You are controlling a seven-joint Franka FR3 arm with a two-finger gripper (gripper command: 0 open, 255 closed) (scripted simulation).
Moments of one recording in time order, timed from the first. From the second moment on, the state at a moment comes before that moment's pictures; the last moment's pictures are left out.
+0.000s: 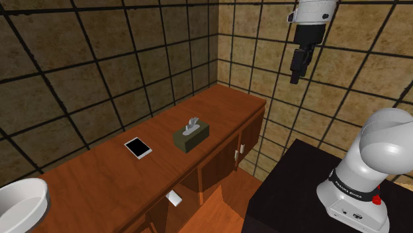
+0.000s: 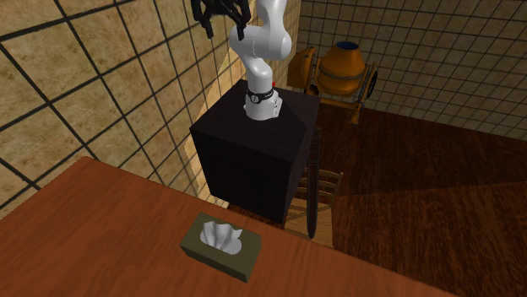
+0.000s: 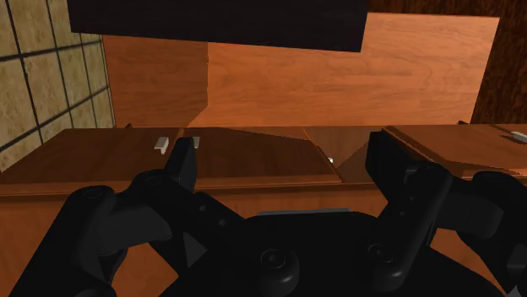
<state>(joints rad) 0.00 -0.82 0.03 -2.34 0.07 1.44 -0.07</state>
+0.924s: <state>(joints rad) 0.00 -0.63 0.18 -2.50 0.25 1.92 0.16</state>
